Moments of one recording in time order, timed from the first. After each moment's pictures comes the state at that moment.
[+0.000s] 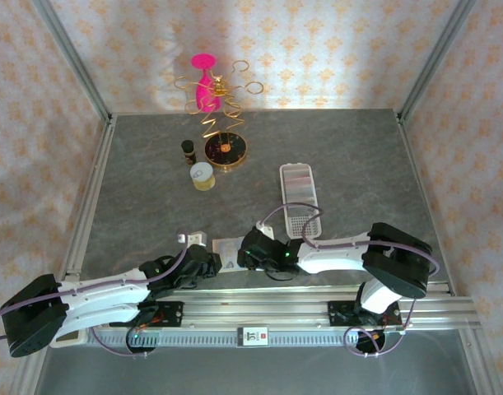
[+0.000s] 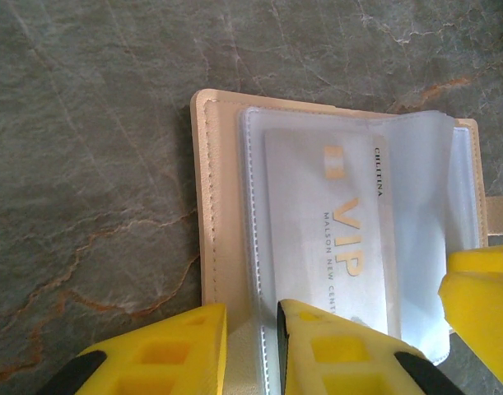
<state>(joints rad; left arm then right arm) -0.93 0.91 0.16 -0.08 -0.20 -1.07 1.16 1.57 0.72 -0.09 0.10 1.12</state>
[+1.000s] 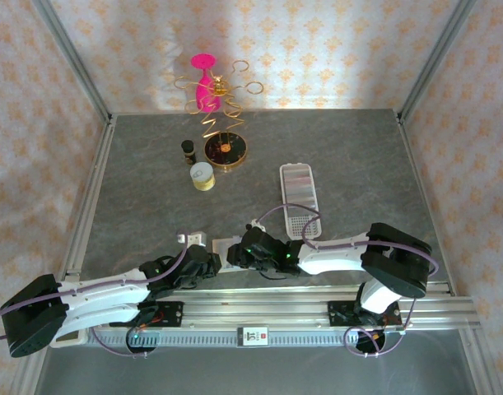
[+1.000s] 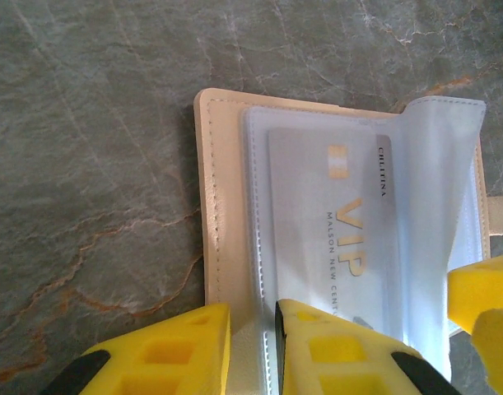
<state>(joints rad) -0.93 0.91 0.16 -0.08 -0.20 -1.07 1.16 1.57 0.69 0.12 0.00 1.17</state>
